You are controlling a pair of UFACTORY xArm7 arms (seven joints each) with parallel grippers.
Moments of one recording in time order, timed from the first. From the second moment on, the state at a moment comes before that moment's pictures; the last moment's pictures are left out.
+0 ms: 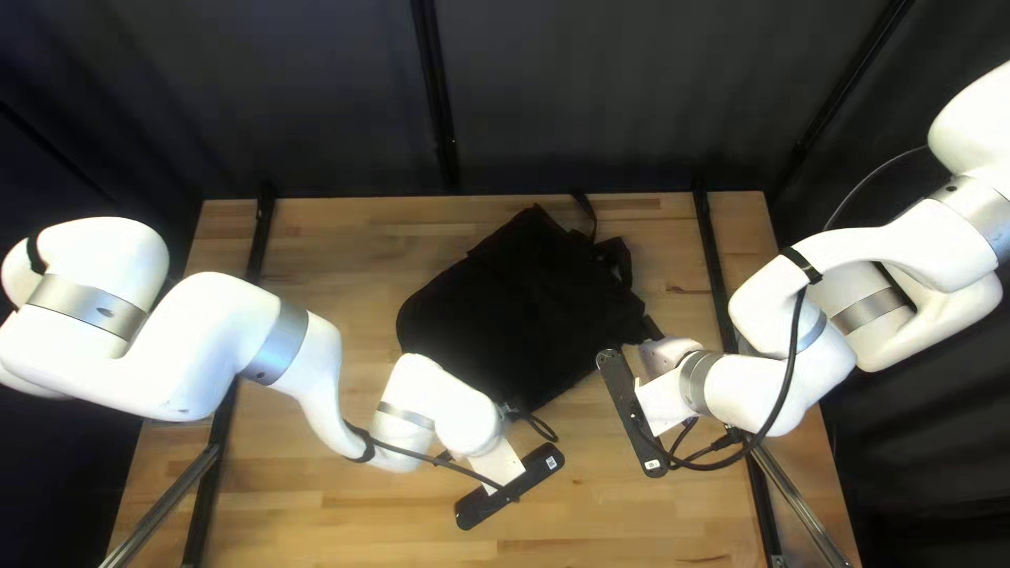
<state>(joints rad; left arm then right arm) 2.78 -0.59 -3.08 1.34 0.13 0.82 0.73 0.39 -0.55 0.23 0.46 -0.44 1.11 0.33</state>
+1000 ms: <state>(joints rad) 2.73 -0.52 -3.04 1.29 0.21 0.88 0.69 0.38 -0.53 0.21 0.48 -0.44 1.11 0.31</state>
